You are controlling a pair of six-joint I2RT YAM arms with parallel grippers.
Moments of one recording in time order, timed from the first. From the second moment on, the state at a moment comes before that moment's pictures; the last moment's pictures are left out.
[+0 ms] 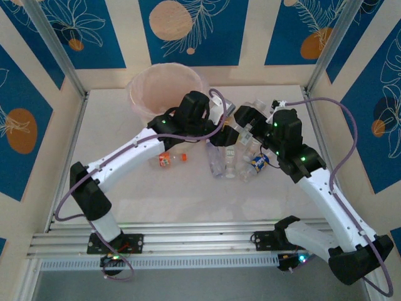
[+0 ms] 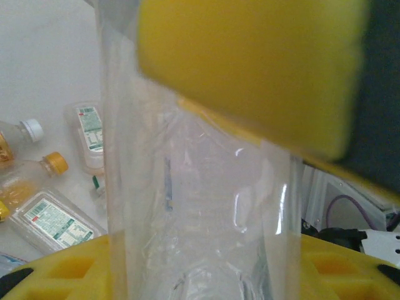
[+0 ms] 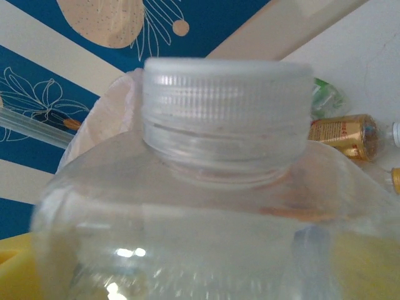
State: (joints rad) left arm -0.85 1.69 1.68 -0.52 0.42 -0.26; right arm 0.43 0.99 1.08 -0.44 0.01 0.88
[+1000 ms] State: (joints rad) left arm -0.50 1.60 1.98 -0.80 -0.11 0.08; right arm 0.42 0.76 1.16 -0.65 0.19 0.82
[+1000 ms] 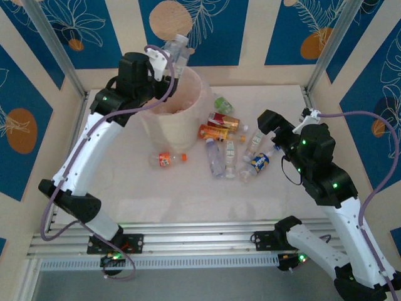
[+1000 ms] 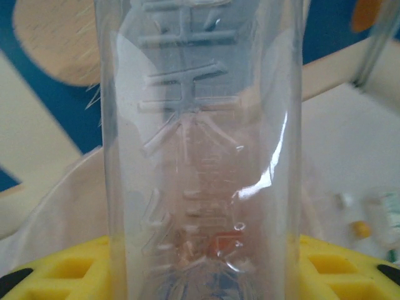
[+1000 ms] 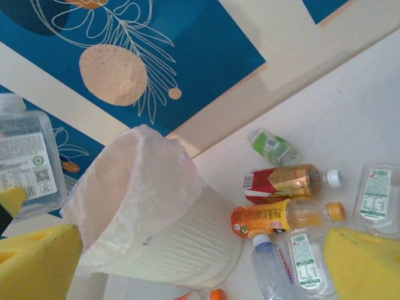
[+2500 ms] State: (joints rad) left arm -0.38 2.03 2.22 -1.21 -0.32 0.16; right arm 0.18 0.94 0.98 -1.01 0.24 0.90
